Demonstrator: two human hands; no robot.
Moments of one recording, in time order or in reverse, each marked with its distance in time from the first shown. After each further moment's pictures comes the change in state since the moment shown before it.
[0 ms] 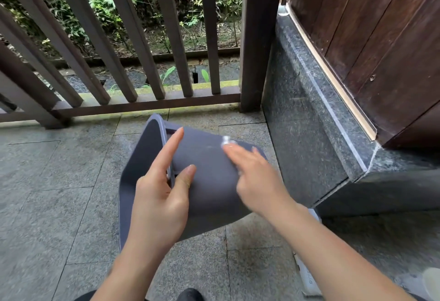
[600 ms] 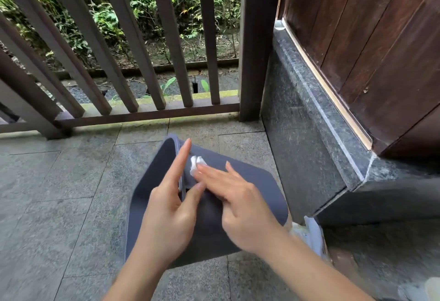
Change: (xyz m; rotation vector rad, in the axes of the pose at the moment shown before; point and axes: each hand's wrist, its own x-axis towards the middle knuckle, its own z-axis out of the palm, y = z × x) left_hand 0.004 -0.004 0.005 -0.115 -0.160 0.012; right_hand -0.019 -0.036 0.007 0.221 -0.033 -0.260
